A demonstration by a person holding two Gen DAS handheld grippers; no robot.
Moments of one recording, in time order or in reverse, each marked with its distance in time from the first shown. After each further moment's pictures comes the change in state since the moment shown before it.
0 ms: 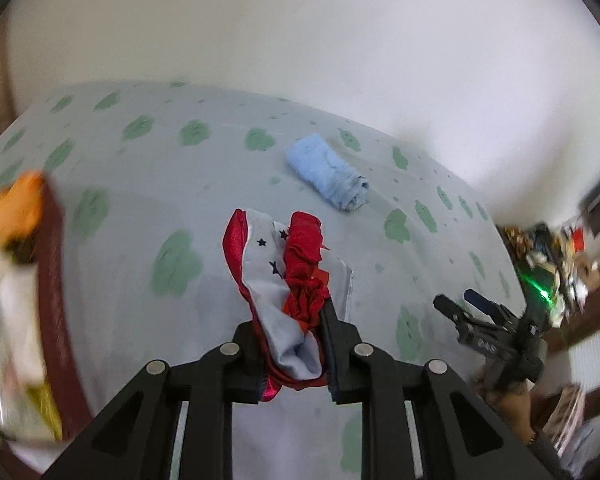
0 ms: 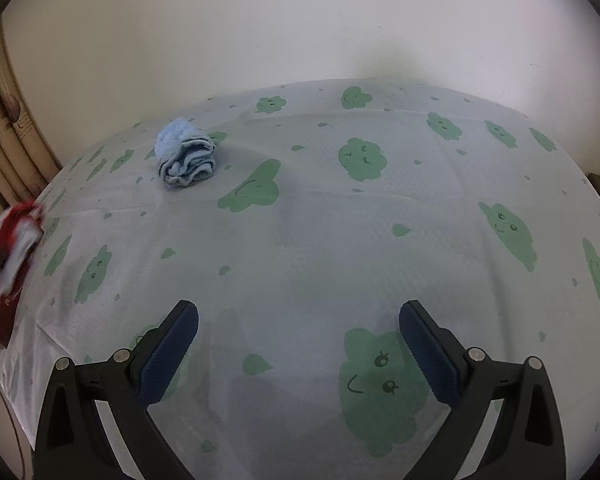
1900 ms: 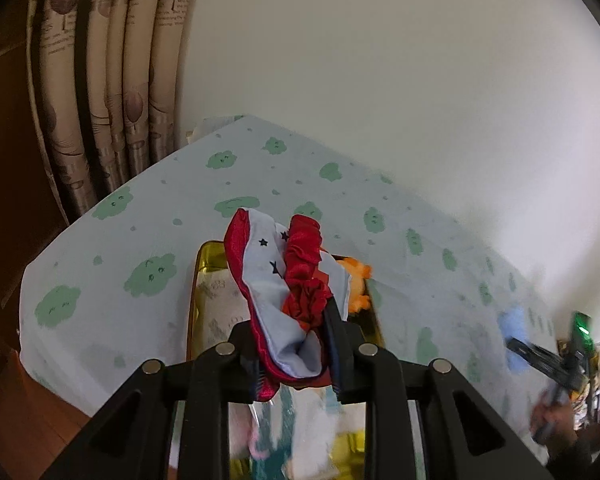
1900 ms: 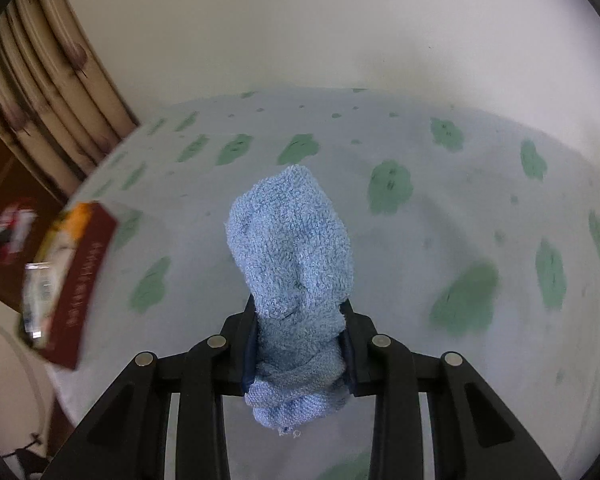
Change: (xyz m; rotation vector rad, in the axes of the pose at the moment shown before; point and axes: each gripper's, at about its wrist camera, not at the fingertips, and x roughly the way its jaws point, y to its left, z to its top) left arm -0.146 0.234 0.034 -0.257 -0.206 0.262; right arm 0.020 0.116 0.073 -0.178 0.136 0.275
